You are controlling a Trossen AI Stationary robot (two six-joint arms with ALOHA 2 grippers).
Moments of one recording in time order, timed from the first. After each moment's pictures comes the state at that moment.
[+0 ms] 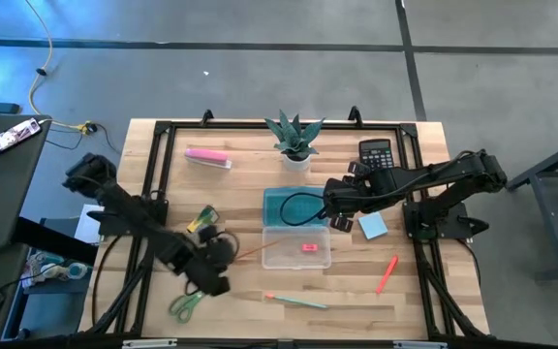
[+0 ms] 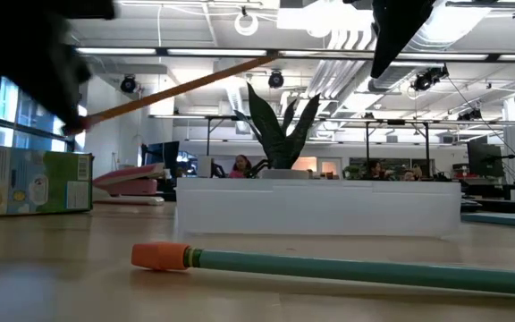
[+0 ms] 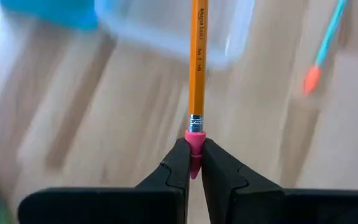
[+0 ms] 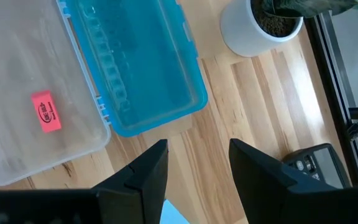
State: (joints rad) left arm -0.53 1.52 0.90 -0.53 -0.45 -0.85; right arm 0.19 1.49 1.39 -1.22 0.42 0.42
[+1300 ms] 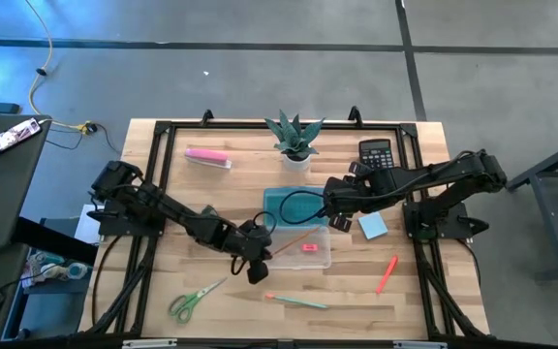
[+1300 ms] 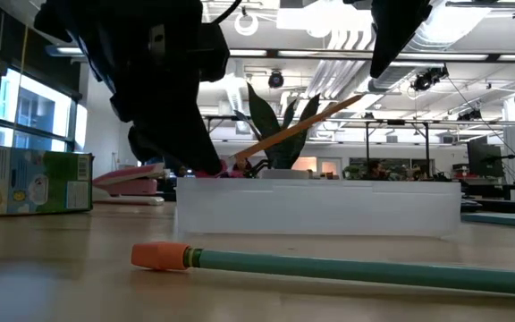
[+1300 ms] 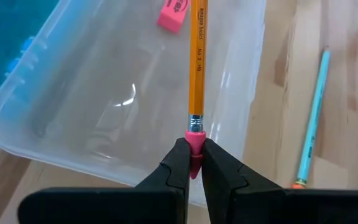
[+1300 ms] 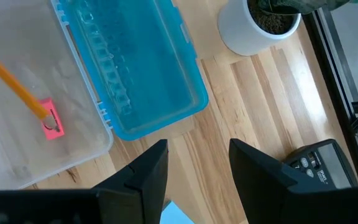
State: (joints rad) left arm -0.25 1.75 0.91 -0.02 -0.17 -0.68; right arm 0.19 1.49 1.39 -1.22 0.42 0.46
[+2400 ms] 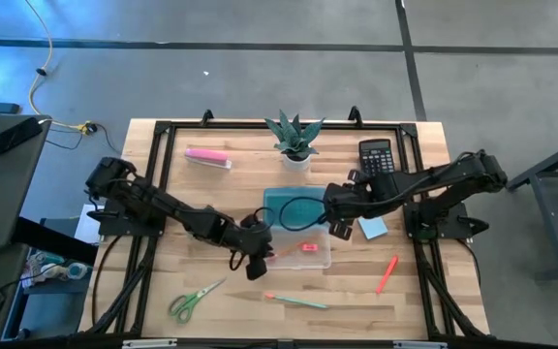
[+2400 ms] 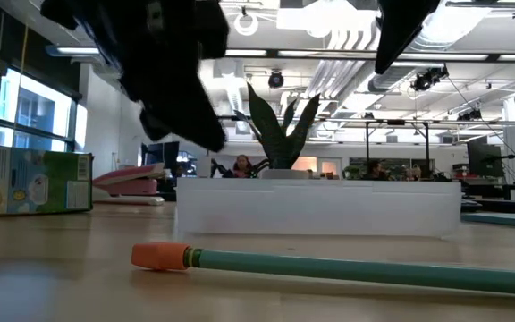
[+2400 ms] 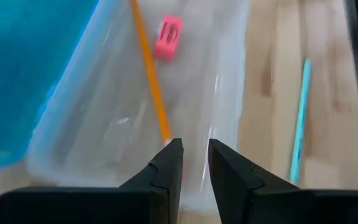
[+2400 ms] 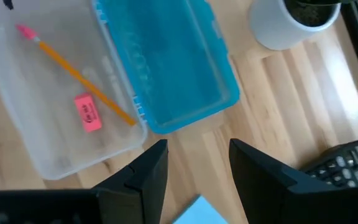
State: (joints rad) left arm -0.22 1.67 0.91 -0.06 -0.16 -0.56; right arm 0.24 1.49 1.39 -1.19 0.35 0.52
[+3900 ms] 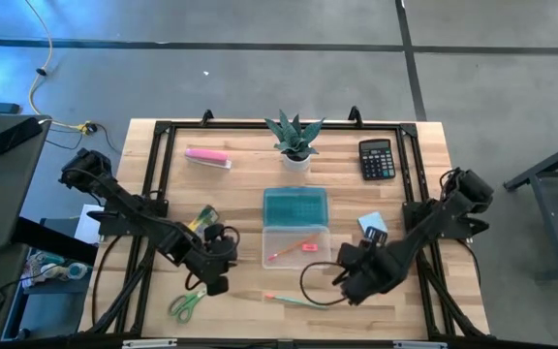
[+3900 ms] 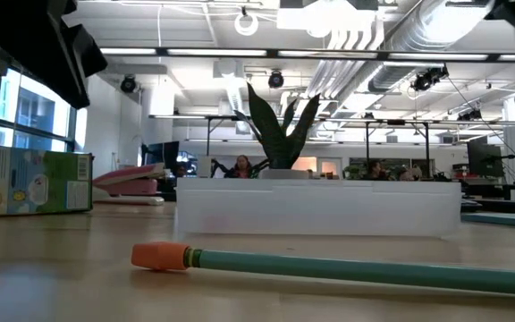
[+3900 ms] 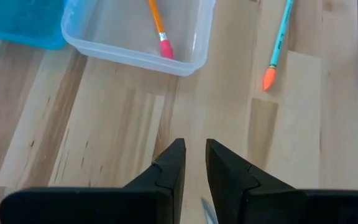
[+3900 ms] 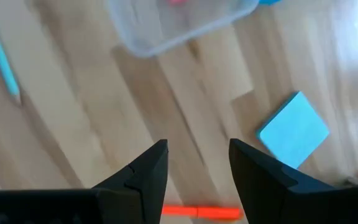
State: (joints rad) left arm -0.50 1.45 0.90 -0.51 -0.33 -0.73; right arm 0.69 1.71 1.39 -1.31 0.23 1.07
